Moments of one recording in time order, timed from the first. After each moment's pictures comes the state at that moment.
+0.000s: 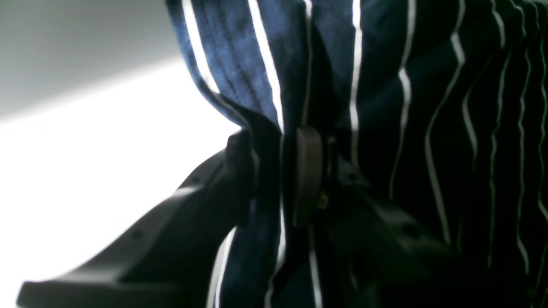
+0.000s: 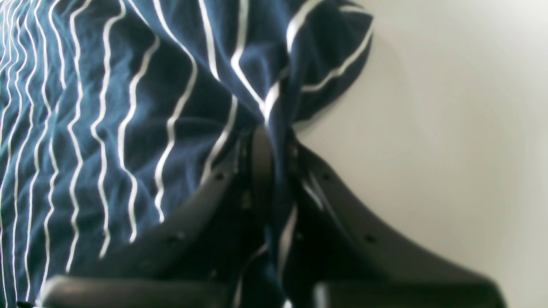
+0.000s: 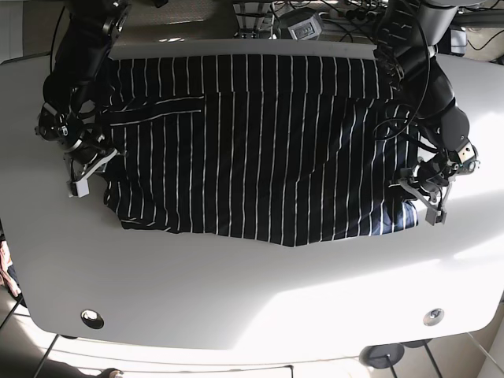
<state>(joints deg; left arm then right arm) -21.3 -12.0 -36.0 54.1 -2.4 -38.2 42.8 9.5 15.1 28.9 62.1 18.3 40.1 -35.9</state>
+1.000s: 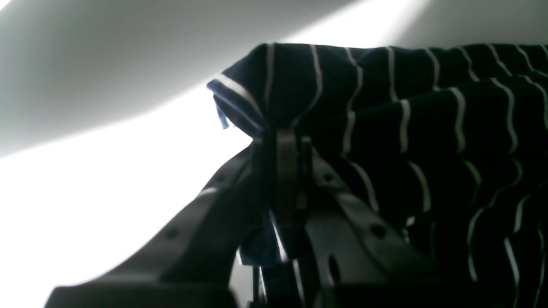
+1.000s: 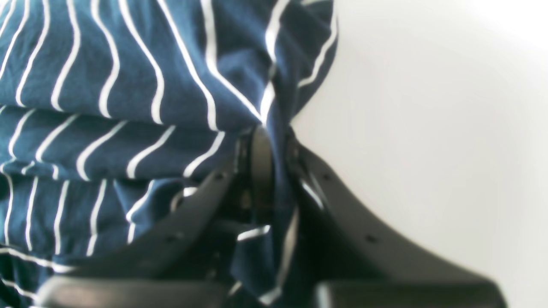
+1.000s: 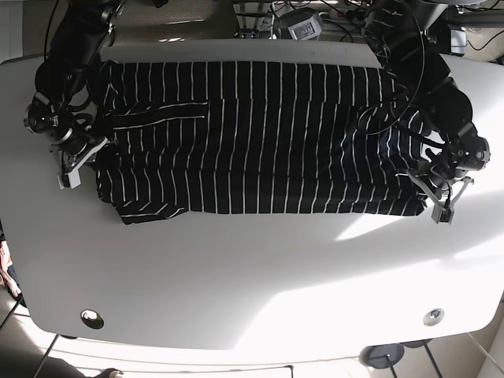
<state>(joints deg) -15.0 -9.2 -35.8 79.2 -0.8 -40.2 52.6 4.0 15.8 31.5 71.5 17.7 40.1 -40.9</state>
